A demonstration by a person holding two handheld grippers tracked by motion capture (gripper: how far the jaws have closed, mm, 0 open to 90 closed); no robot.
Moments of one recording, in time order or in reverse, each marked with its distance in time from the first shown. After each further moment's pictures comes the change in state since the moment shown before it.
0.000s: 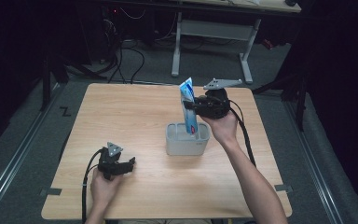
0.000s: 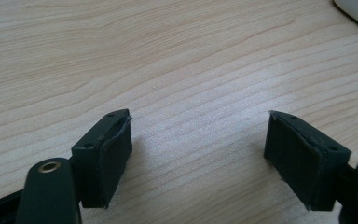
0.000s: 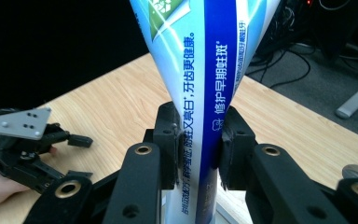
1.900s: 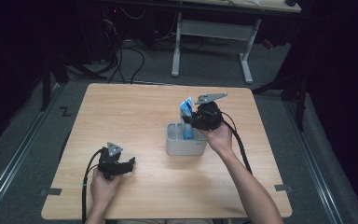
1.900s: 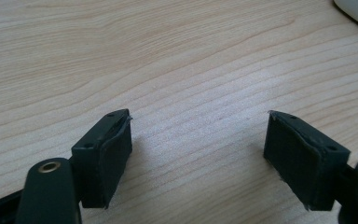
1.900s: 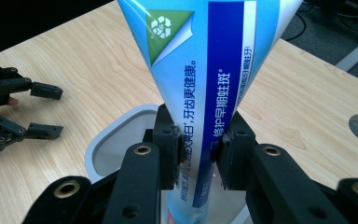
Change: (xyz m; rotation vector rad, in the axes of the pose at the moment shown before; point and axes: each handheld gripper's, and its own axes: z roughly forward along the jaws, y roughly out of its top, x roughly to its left) left arm 0.000 0.000 0.000 0.001 0.000 -0.001; right arm -0.001 -0.041 0.034 0.165 -0.055 -0.022
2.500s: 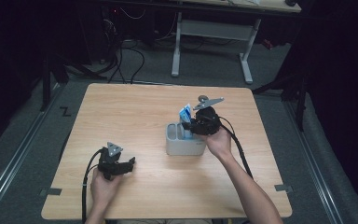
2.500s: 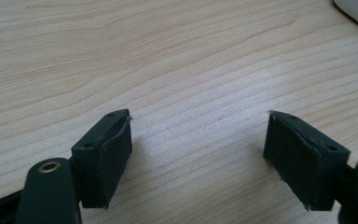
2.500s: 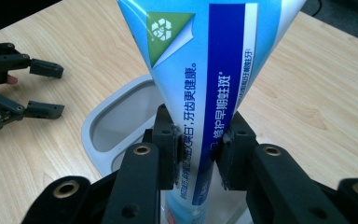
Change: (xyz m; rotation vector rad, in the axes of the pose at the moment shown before) left arm 0.000 0.000 0.000 -0.001 0.000 0.000; right arm 0.001 -0.016 0.014 0.062 0.031 0.009
